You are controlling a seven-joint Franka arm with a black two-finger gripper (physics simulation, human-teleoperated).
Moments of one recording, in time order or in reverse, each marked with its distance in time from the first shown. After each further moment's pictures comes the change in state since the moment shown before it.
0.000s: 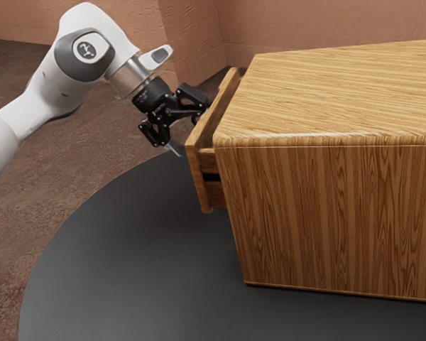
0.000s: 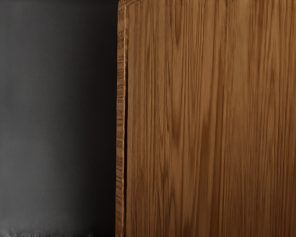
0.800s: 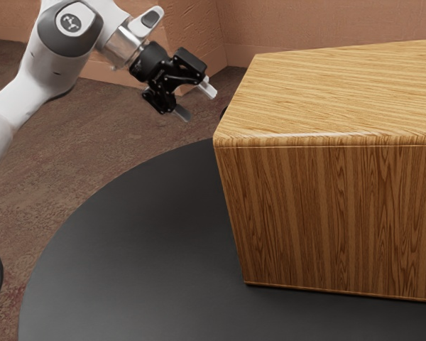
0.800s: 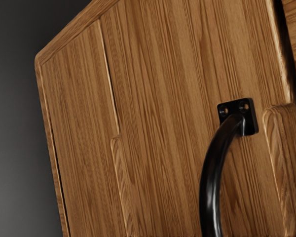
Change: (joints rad) arm -0.050 0.019 0.031 0.170 -0.074 -0.008 0.113
